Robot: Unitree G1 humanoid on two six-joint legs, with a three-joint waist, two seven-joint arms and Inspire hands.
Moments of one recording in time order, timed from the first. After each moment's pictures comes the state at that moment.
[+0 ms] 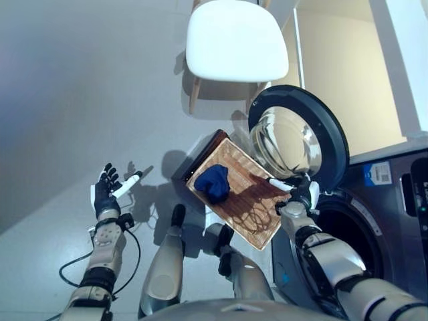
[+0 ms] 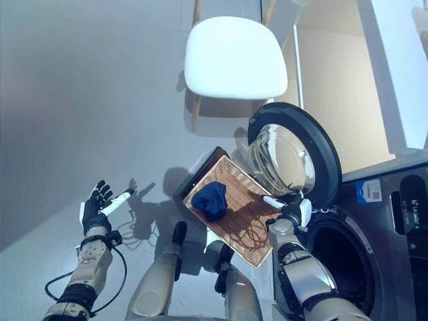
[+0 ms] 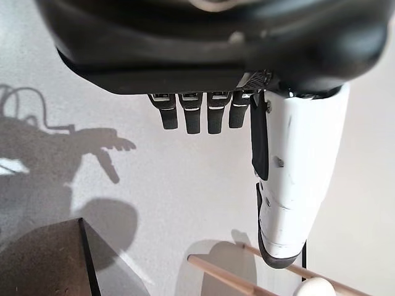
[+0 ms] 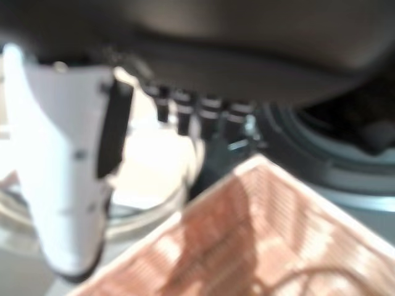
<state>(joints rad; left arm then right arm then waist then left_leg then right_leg) -0.14 0.31 0.02 0.69 -0.38 -0.29 0.29 -0.60 -0.22 0.21 1.36 0.32 -0.17 -0.57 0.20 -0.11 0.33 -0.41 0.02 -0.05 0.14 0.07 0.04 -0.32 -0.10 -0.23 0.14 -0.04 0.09</state>
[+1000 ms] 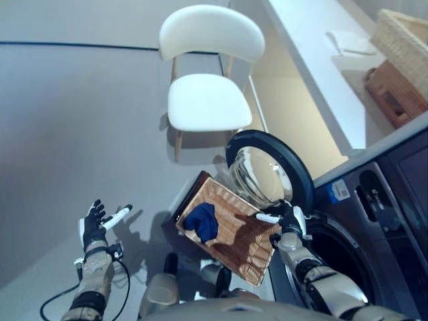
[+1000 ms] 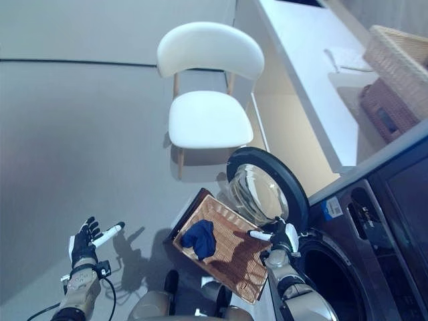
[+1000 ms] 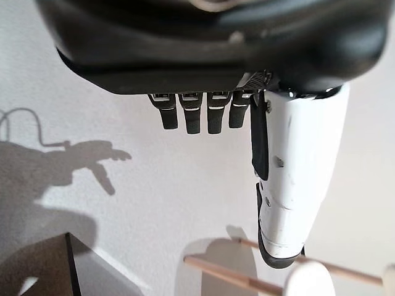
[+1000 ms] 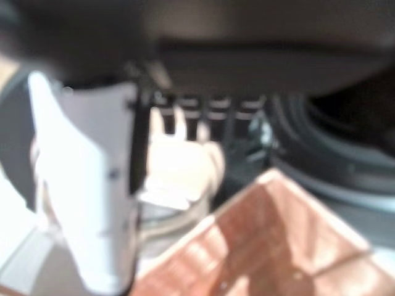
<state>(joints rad) -0.01 0.33 0.07 0.86 -0.30 -0.26 0.29 -0.33 -0.22 0.21 1.22 0.00 -0.11 -0.43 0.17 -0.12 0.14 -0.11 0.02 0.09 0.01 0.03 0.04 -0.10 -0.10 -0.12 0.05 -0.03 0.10</state>
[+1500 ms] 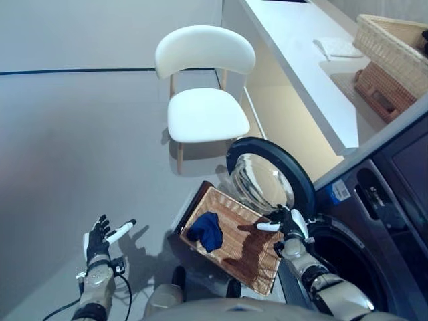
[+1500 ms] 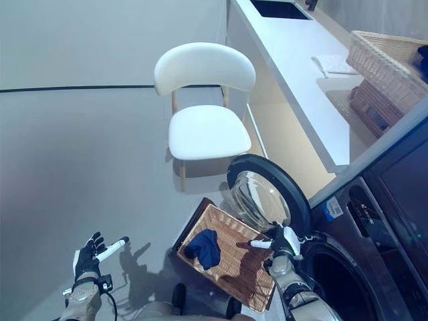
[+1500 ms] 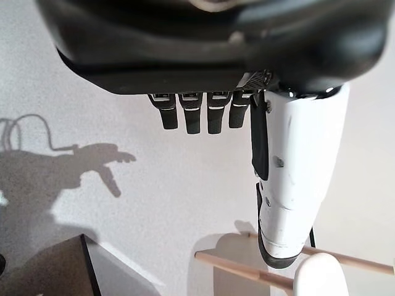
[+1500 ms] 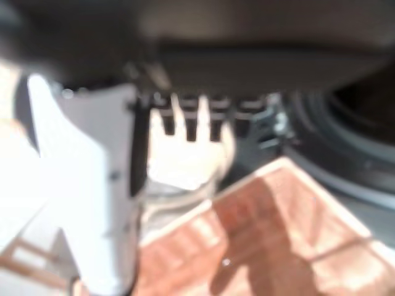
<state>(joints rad) 0.02 0.30 0.06 0.90 -0.28 -0.25 0.26 -0.29 -0.23 0.30 1.17 -0.08 -0.09 -0.41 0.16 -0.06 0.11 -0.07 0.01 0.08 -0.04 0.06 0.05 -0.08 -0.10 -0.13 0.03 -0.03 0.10</state>
